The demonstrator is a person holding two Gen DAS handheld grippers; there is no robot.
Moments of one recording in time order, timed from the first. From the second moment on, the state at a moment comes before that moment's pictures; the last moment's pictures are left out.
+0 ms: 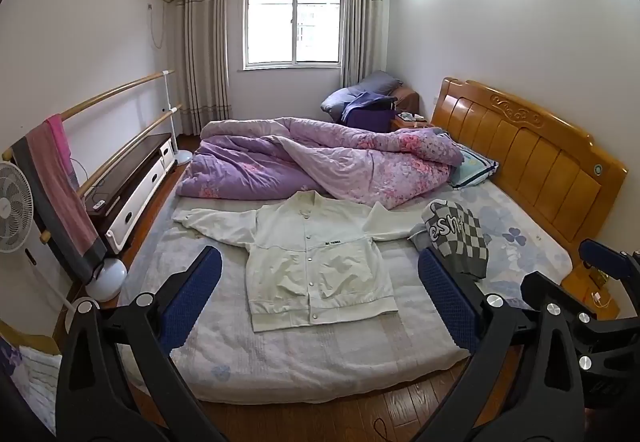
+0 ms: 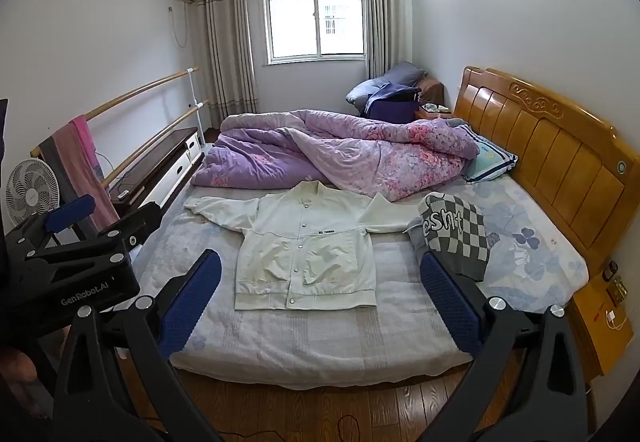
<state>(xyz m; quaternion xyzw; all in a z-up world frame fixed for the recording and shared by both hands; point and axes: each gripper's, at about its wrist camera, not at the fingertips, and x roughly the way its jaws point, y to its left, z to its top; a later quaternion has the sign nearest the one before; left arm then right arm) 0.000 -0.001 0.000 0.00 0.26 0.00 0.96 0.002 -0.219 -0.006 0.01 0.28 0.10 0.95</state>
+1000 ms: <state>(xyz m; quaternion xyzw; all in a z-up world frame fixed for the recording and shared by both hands) 0.007 -0.001 0.003 -0.01 0.26 0.00 0.97 0.018 -0.207 -0.003 0.00 0.27 0.10 0.96</state>
